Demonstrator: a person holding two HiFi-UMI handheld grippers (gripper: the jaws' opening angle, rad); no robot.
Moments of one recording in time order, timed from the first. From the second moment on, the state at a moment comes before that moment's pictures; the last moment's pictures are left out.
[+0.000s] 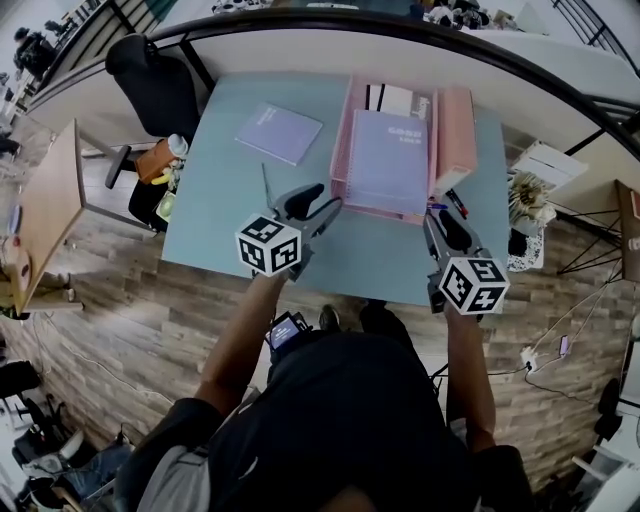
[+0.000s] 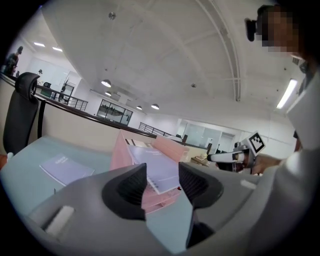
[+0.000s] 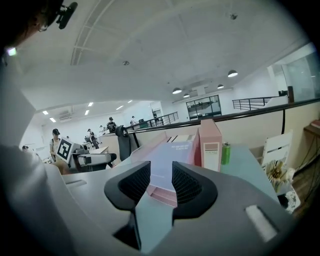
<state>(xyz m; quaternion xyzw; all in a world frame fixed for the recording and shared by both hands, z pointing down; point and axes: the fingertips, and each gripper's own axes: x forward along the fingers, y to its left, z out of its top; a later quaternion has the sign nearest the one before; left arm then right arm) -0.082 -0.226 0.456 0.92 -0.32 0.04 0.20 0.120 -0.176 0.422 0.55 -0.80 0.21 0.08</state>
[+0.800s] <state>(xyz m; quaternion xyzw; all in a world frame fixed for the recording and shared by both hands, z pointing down) -0.042 -0.255 0.517 0.88 -0.33 0.03 0.34 0.127 -0.224 0.508 0.49 -0.78 0.39 0.03</state>
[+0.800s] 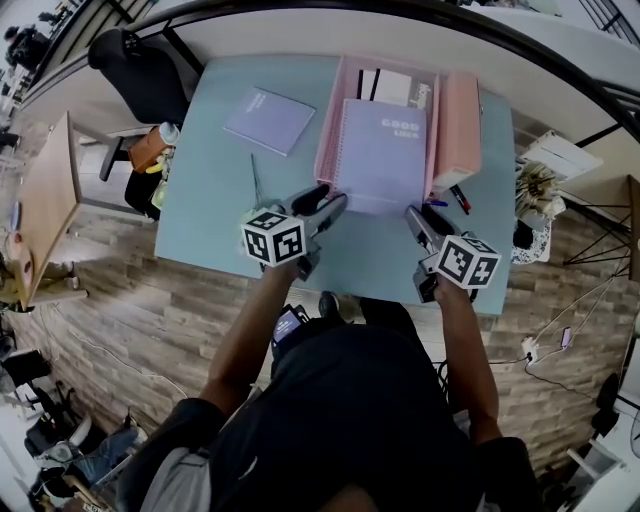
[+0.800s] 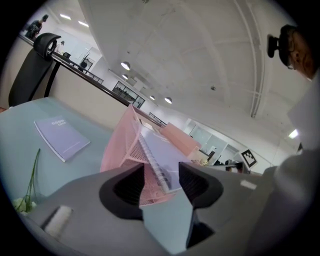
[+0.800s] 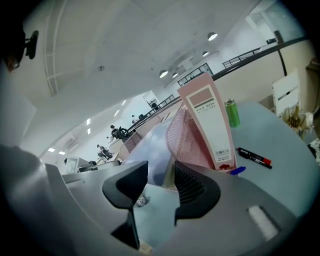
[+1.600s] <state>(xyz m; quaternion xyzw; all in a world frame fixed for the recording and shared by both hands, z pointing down) -0.029 -0.246 0.496 0.90 -0.37 0.14 0.17 0.094 -0.215 0.460 0.49 -0.83 0.24 0.13</state>
